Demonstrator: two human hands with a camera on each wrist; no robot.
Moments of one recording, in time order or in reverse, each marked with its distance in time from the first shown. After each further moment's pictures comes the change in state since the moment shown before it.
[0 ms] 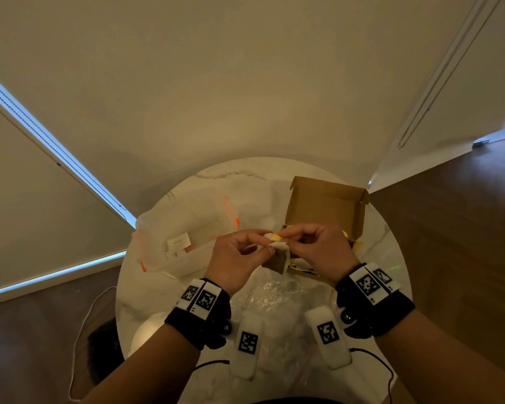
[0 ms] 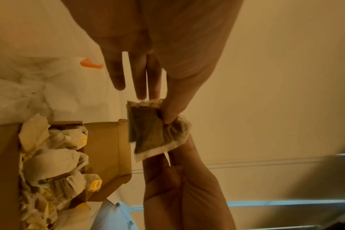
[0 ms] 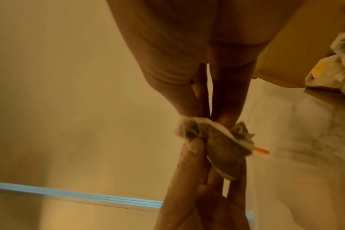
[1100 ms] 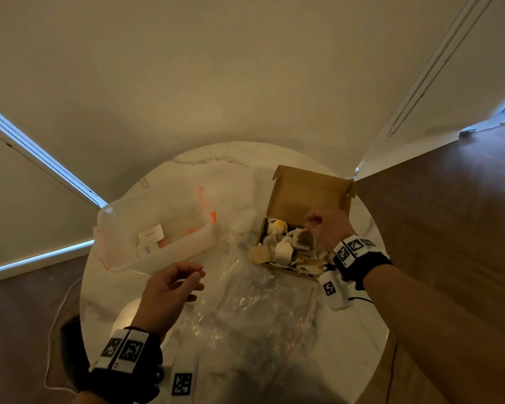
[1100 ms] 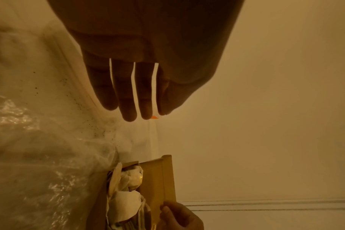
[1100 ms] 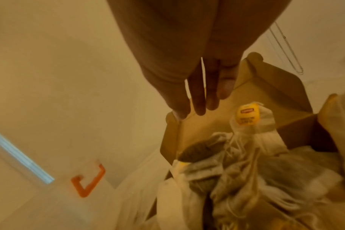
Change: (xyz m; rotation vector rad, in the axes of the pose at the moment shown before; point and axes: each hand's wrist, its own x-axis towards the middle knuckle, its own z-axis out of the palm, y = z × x) left_hand -0.029 -0.061 -0.052 0.110 0.205 -0.305; right_hand 0.094 0.120 -0.094 -0.861 0.028 0.149
